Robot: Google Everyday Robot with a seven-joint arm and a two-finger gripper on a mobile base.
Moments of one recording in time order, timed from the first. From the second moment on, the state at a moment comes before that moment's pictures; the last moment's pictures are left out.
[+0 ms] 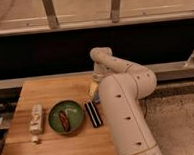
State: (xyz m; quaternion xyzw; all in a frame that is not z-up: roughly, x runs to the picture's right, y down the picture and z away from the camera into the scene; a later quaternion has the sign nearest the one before) arm 0.015 0.082 0.944 -0.50 0.13 0.34 0.79
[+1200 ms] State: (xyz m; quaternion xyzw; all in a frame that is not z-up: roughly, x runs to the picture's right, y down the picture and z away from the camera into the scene) arm 0.028 0.075 0.927 -0.50 0.10 0.36 0.78
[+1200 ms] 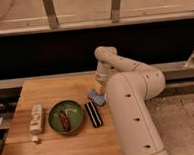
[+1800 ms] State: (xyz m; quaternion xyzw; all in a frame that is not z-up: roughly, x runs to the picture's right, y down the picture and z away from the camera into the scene) arm 0.068 0.041 0.940 -0.47 0.13 0.39 0.78
